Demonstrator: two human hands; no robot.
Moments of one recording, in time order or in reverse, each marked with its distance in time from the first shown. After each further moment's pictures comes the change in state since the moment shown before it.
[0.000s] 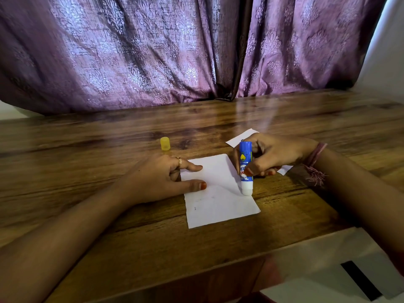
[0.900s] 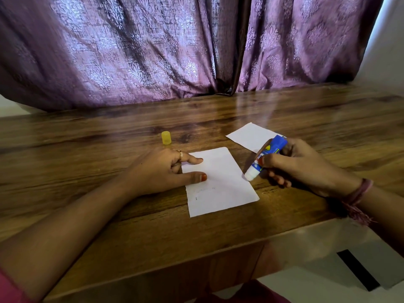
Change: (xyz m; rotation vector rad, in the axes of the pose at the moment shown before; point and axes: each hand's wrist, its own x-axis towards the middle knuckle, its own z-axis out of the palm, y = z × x) left_hand 0.001 0.004 0.000 0.008 -0.007 -0.014; right_hand -0.054 0.001 0.048 0.260 0.565 0.009
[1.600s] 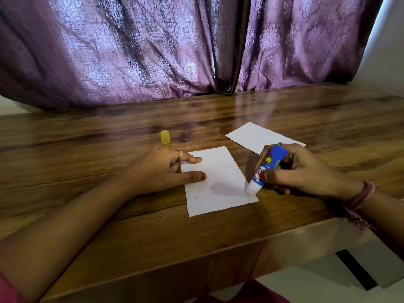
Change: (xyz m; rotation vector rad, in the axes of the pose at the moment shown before) left_hand 0.001 -0.002 0.001 0.005 -0.001 0.004; right_hand -0.012 -0.007 0.002 -0.106 -0.142 -0.145
